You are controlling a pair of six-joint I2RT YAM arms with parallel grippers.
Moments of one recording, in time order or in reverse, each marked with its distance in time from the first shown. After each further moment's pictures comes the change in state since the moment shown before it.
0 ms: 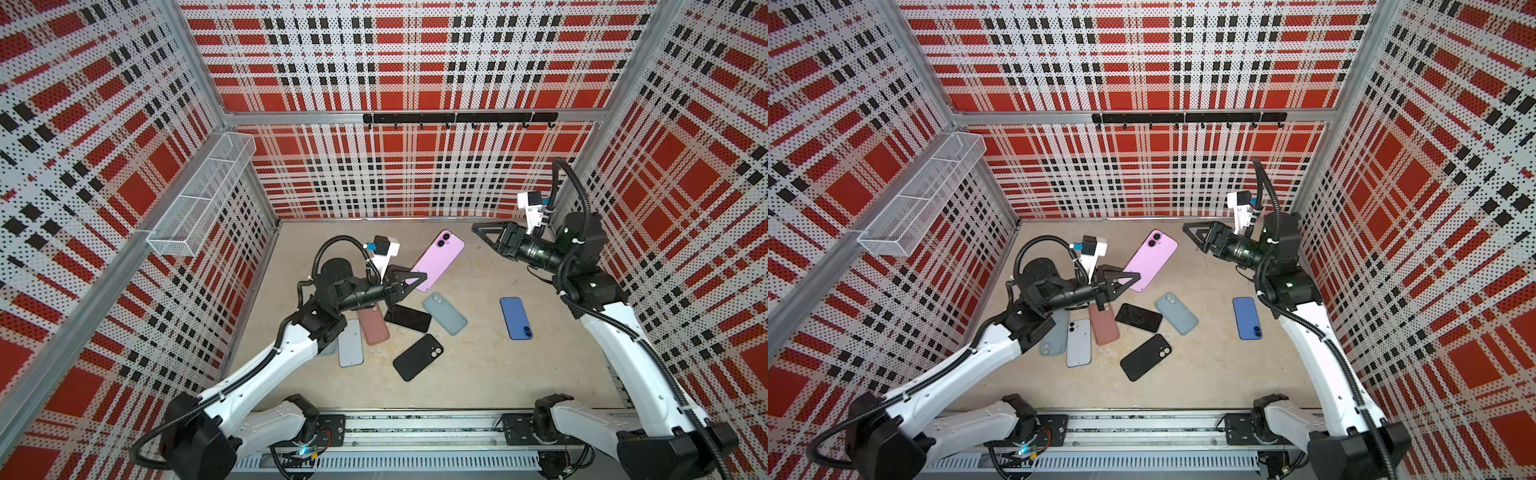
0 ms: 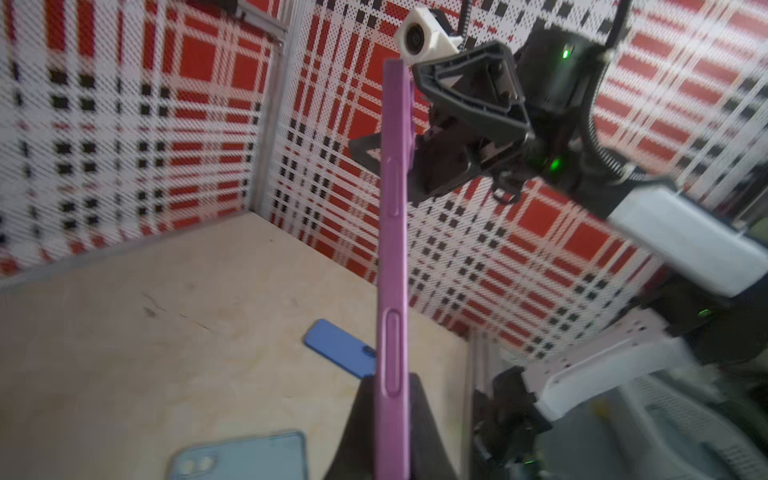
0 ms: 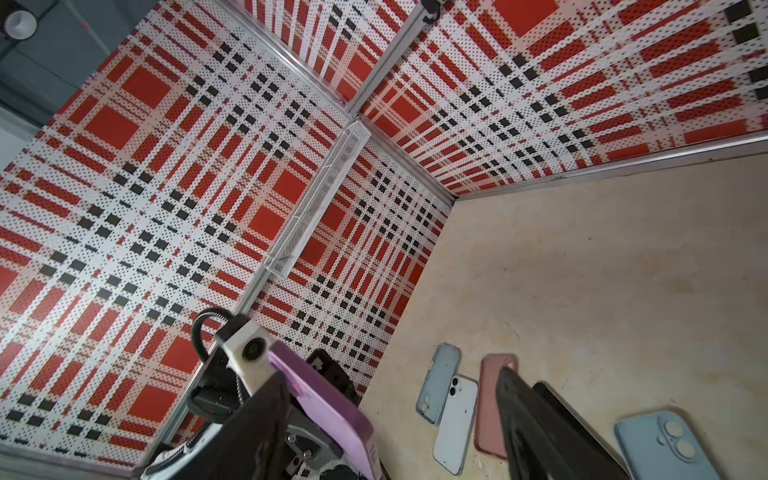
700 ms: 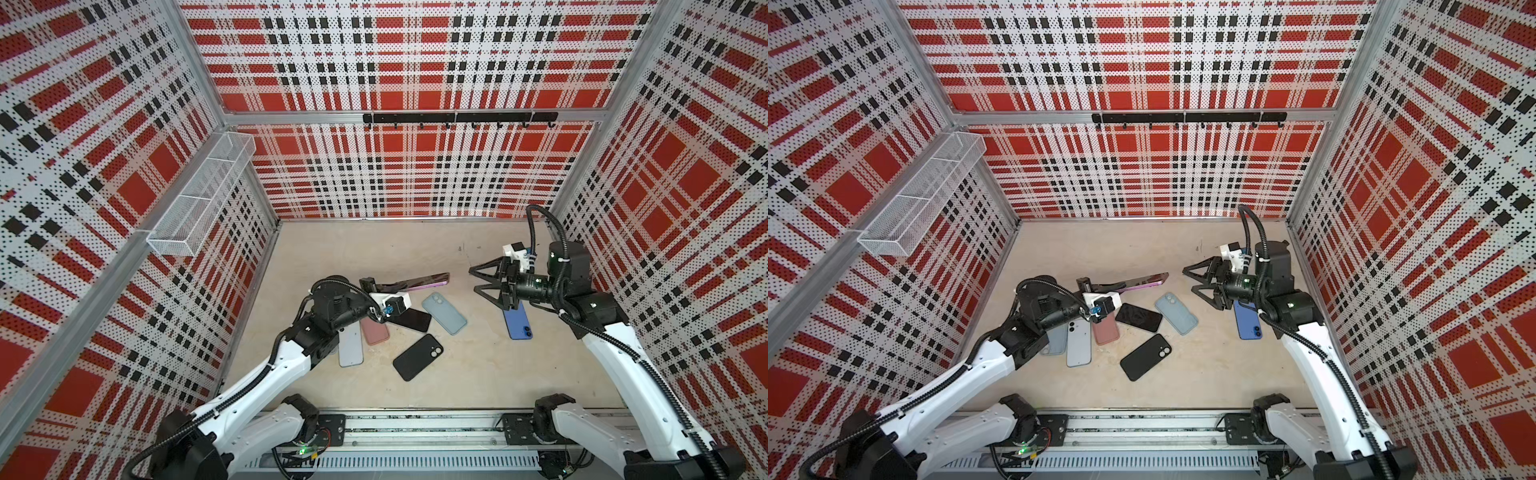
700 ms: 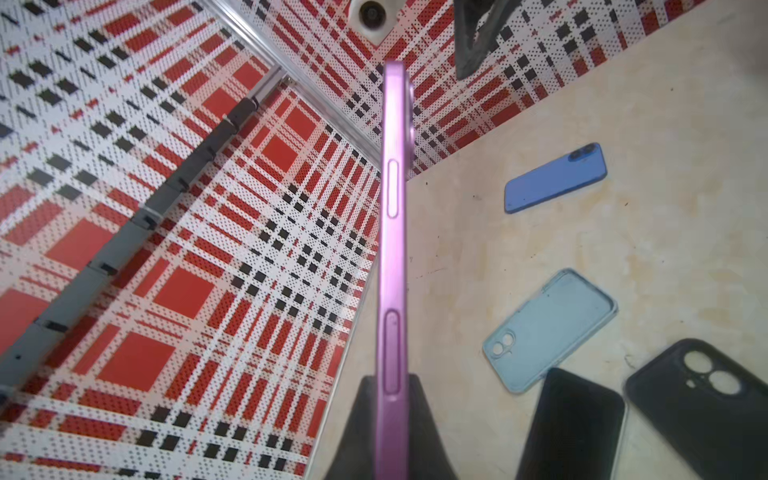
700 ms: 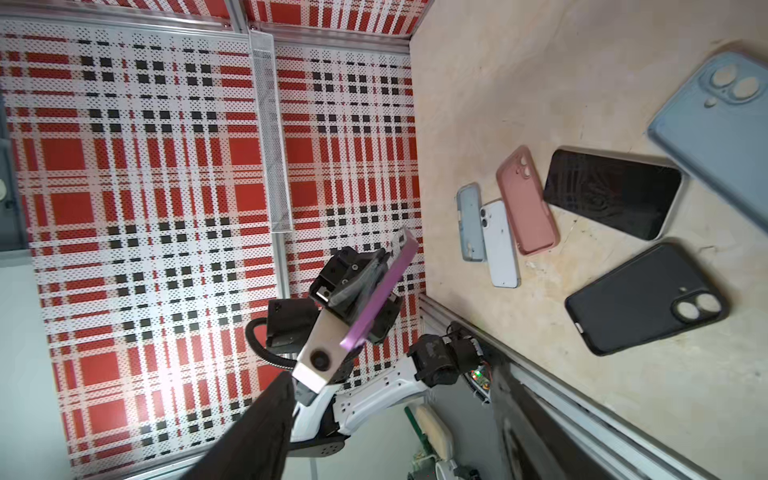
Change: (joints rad) left arm 0.021 -0.064 -0.152 -0.079 -0.177 1.206; right arm -0.002 -0.106 -0.224 -0.213 -0.208 0.364
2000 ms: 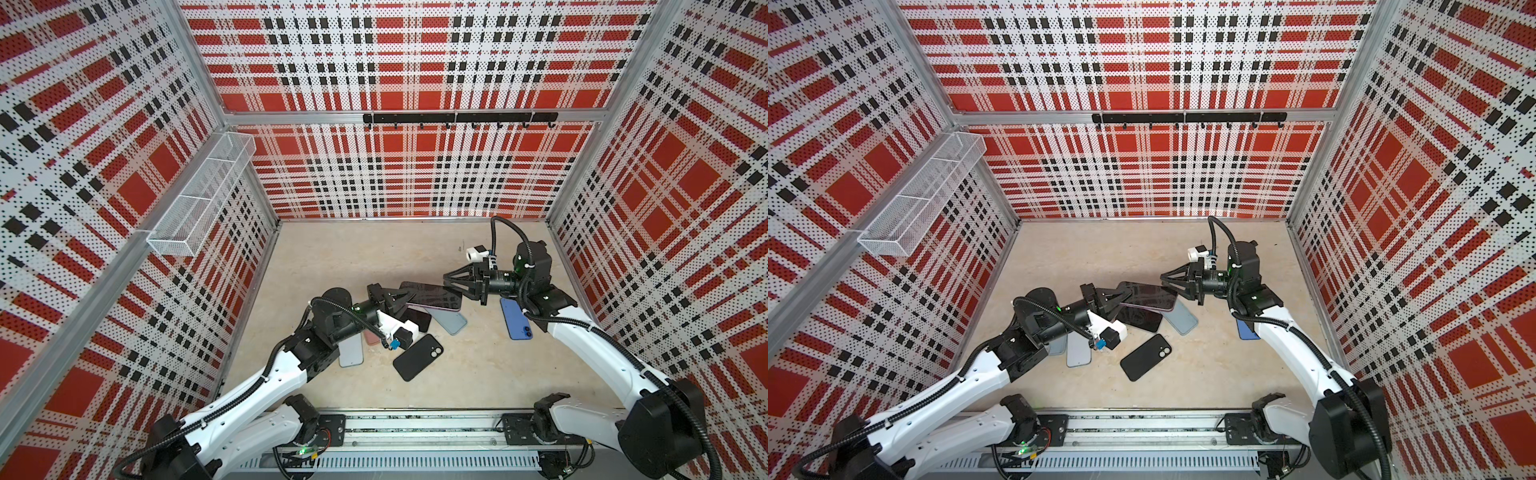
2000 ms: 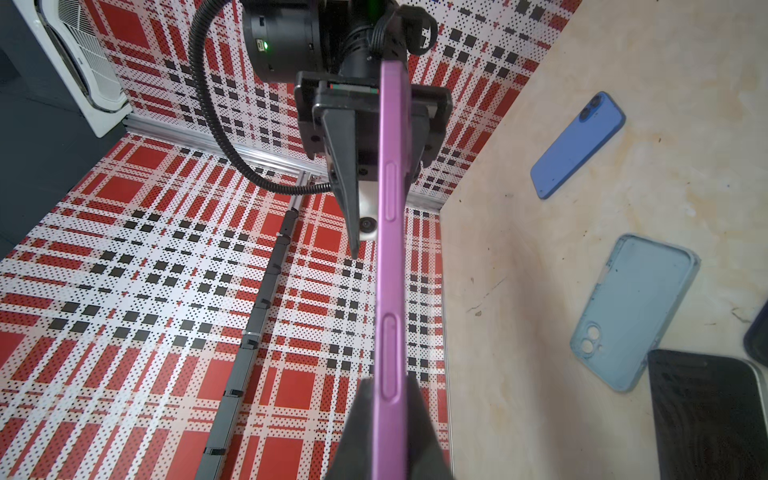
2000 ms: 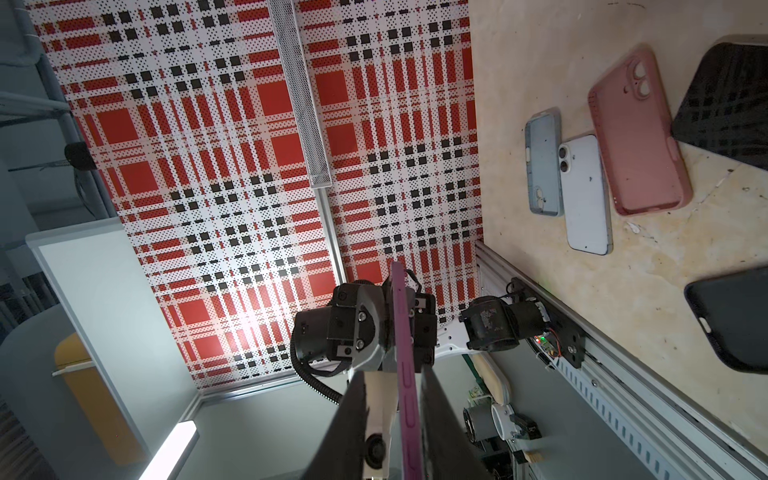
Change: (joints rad) left arm -0.116 -0.071 -0.036 0.058 -0.079 0.367; right arm 0.142 0.200 -0.166 0.605 -0.140 0.349
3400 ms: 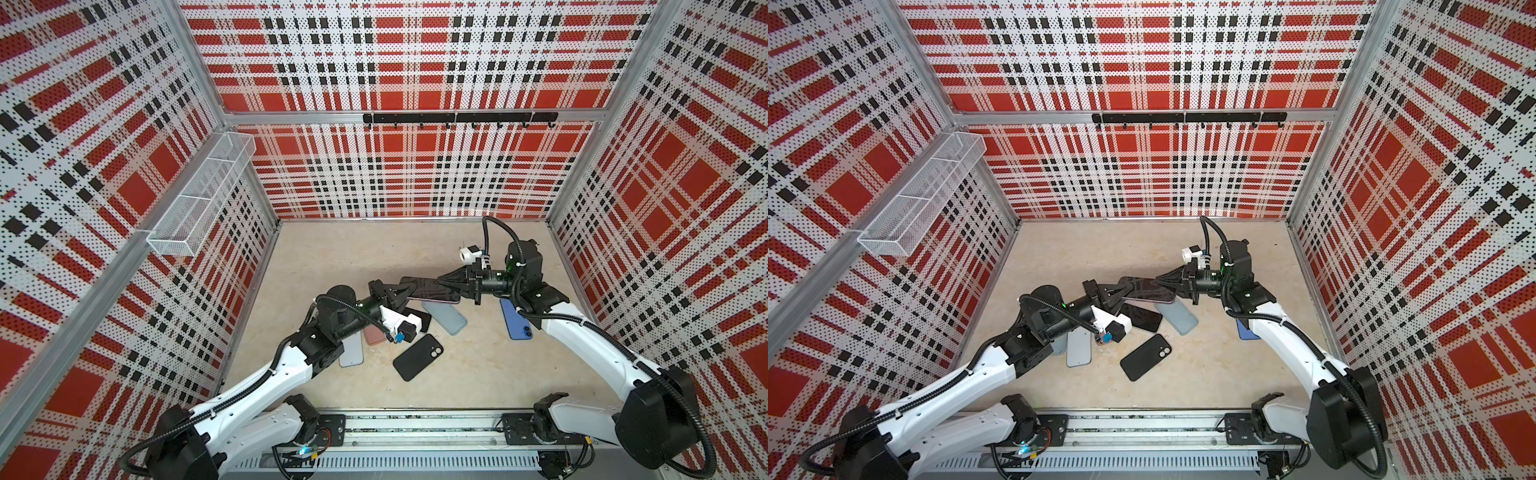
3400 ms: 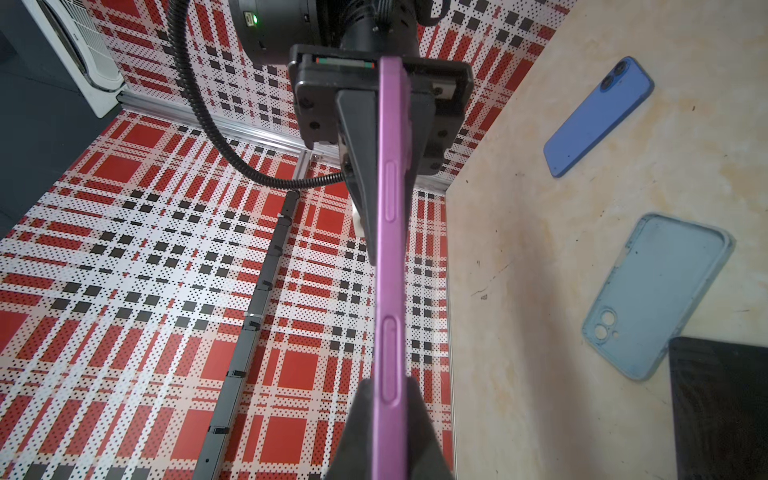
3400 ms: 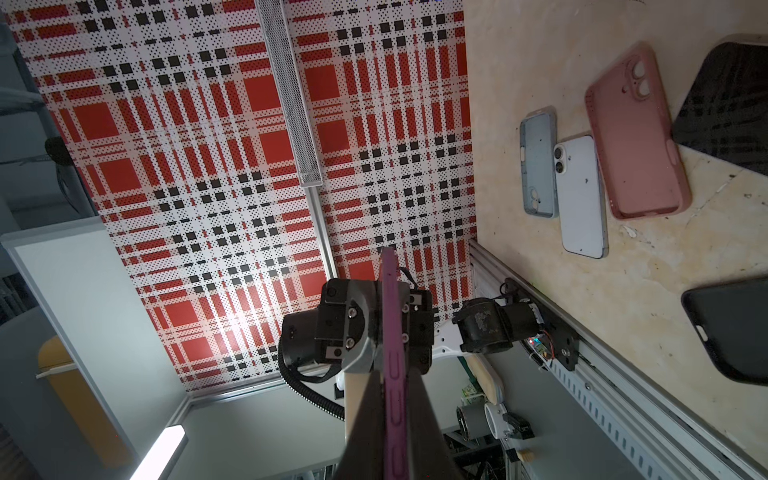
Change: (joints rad) left arm 0.013 0.056 0.000 0.052 -0.056 0.005; right arm 0.031 0.038 0.017 -0.007 0.021 -0.031
